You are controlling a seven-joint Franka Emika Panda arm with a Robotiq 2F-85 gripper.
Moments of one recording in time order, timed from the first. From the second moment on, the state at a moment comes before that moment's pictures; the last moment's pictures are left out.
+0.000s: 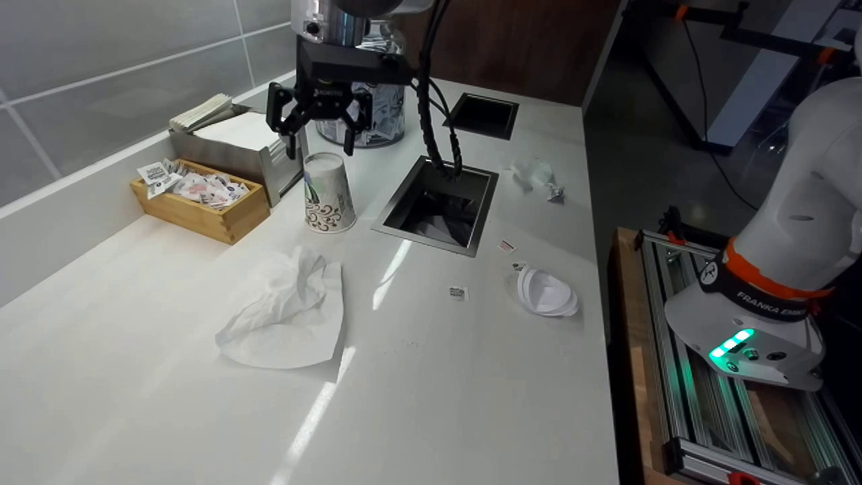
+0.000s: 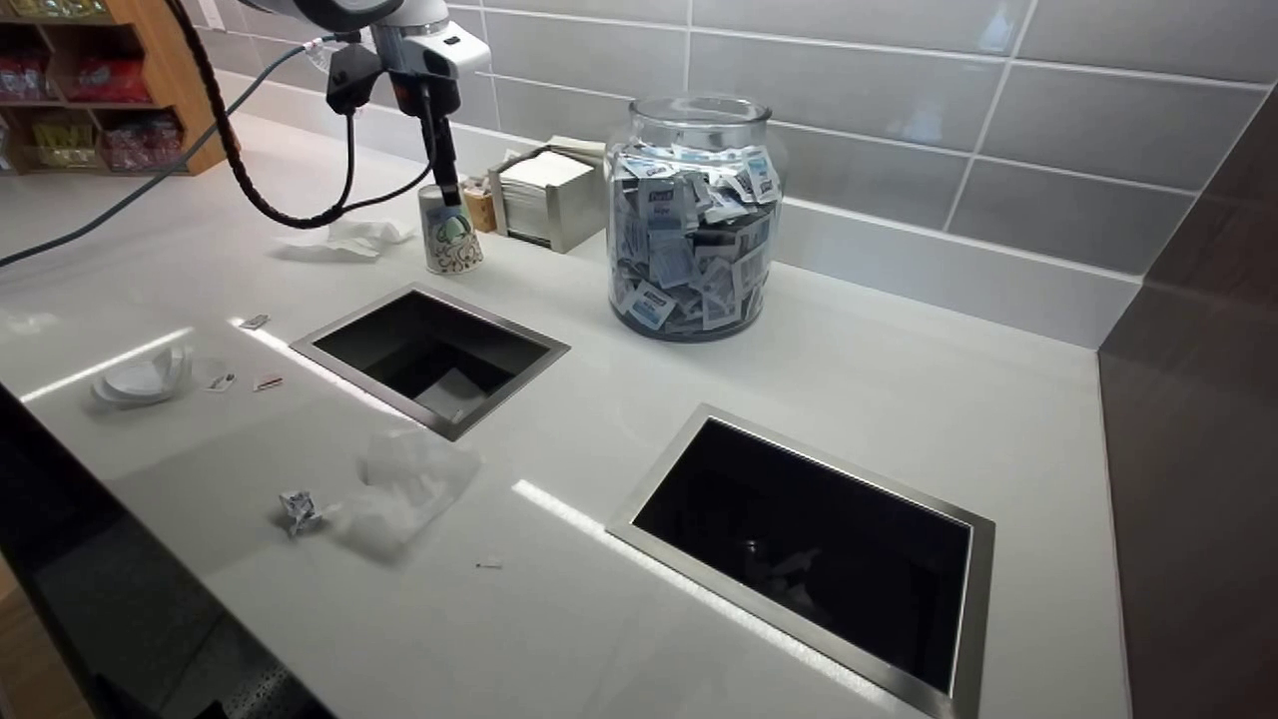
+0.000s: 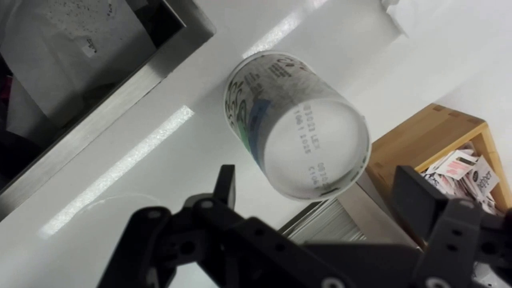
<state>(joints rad) 0.07 0.40 0.02 -1.77 0.11 2.31 0.63</state>
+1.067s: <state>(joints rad) 0.10 0.46 0.02 -1.66 0.15 2.13 0.60</state>
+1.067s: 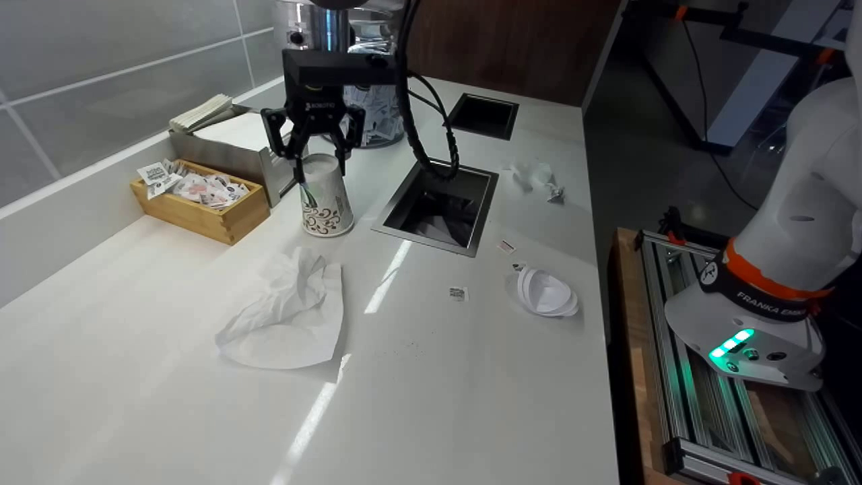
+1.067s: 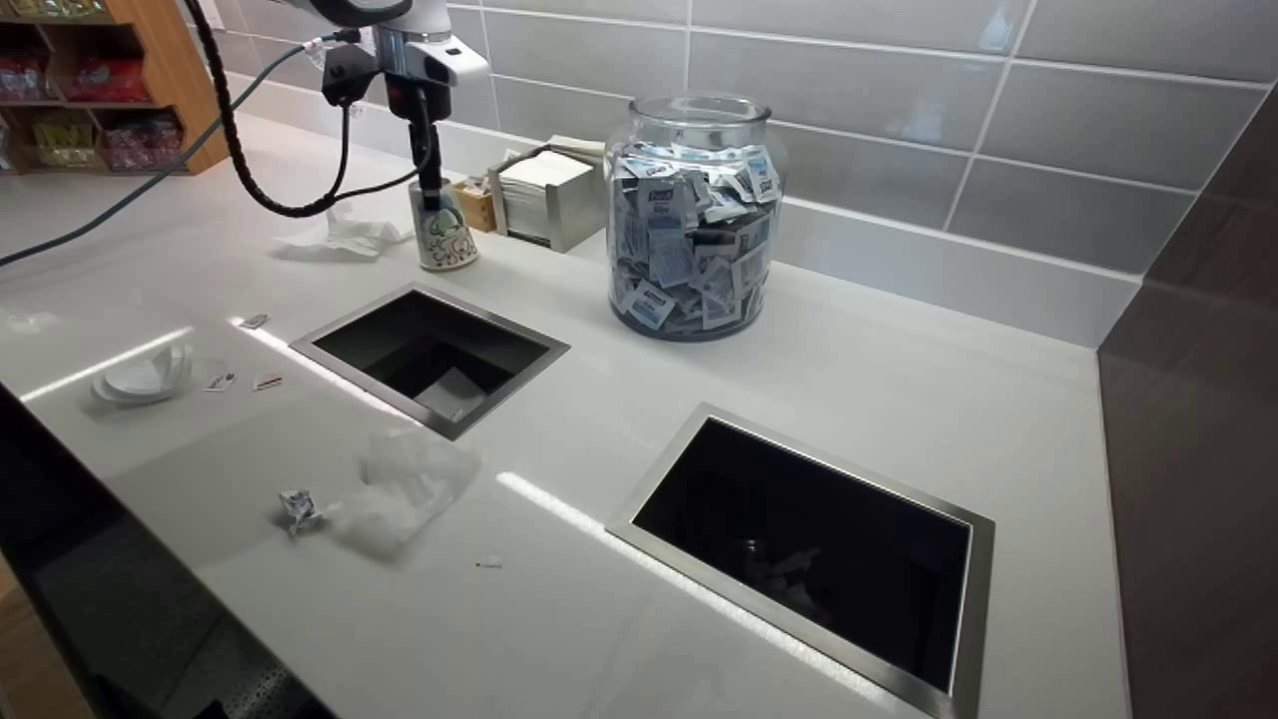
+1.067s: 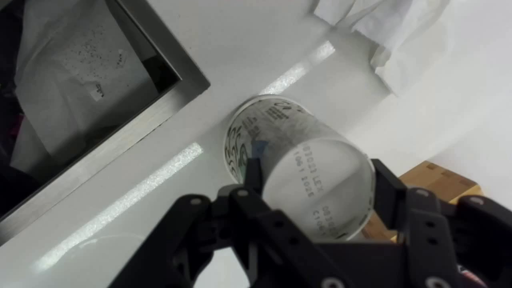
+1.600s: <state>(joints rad) 0.30 0.34 -0.04 -1.87 -0.34 2.38 0.90</state>
